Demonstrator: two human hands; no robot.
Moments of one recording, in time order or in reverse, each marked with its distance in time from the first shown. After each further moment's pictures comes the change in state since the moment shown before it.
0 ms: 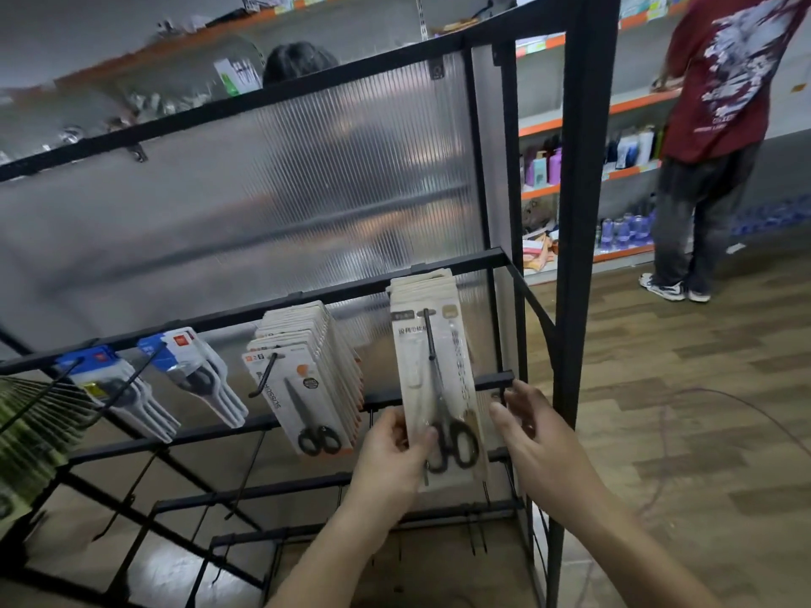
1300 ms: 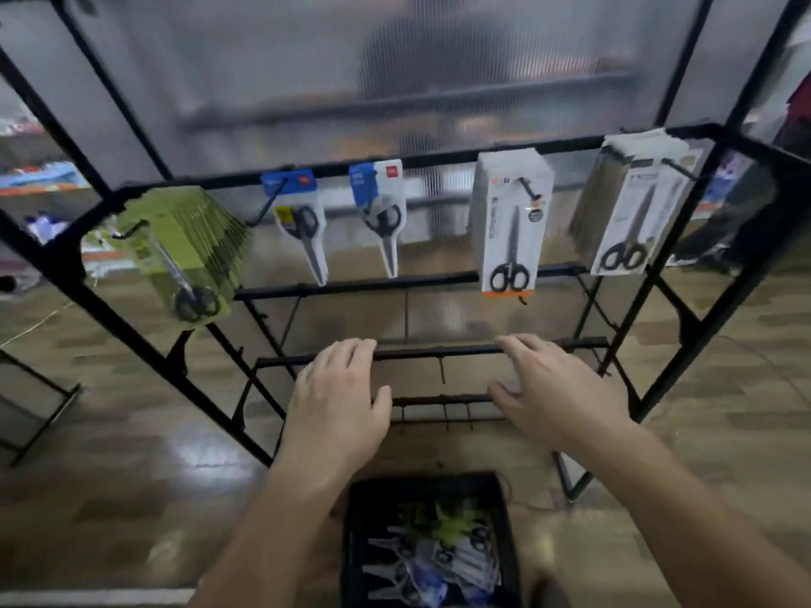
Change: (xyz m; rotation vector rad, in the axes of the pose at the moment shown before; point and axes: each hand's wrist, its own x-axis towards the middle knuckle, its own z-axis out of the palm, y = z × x) left_hand -0.158 -0.120 -0.347 1.045 0.134 0.212; right_hand -0.188 -0.119 0.273 -1.011 -0.259 -0.183
